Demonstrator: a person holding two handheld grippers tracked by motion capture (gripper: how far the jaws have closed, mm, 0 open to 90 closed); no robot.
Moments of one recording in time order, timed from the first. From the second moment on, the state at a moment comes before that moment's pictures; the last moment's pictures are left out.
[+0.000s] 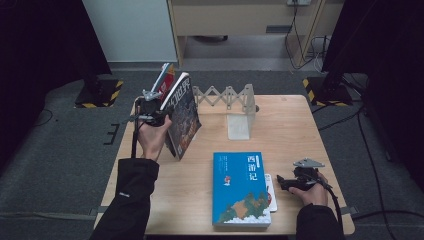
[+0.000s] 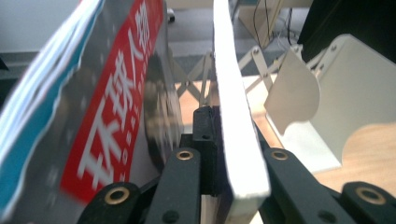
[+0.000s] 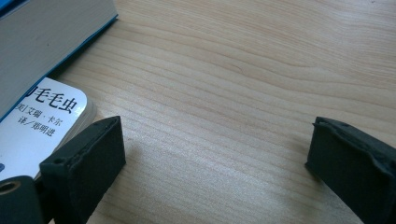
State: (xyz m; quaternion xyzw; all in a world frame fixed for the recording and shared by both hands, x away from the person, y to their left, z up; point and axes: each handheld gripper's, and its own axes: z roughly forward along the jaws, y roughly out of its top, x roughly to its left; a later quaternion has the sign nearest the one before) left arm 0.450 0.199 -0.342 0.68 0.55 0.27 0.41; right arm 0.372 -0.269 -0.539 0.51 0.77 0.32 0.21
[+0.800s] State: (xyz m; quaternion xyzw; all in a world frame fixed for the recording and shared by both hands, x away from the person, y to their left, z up) left arm 0.445 0.202 -0.330 0.66 0.56 0.30 0.40; right arm 0.372 -0.269 -0.539 0.51 0.77 0.32 0.21
